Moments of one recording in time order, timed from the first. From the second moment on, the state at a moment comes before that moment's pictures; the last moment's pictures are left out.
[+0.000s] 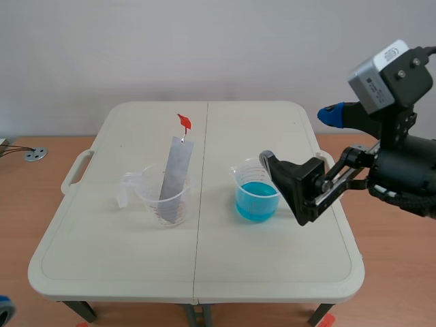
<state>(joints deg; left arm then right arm) 72.7 -32.6 -20.0 120.5 -18.3 -26.4 -7.6 -17.4 30.5 -5.8 107.6 15.3 25.7 -0.8</state>
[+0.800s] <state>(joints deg) 80.2 -32.4 -23.4 120.3 -14.8 -25.3 -7.6 10.3 16.7 -21.9 83.0 15.3 25.7 -5.4</state>
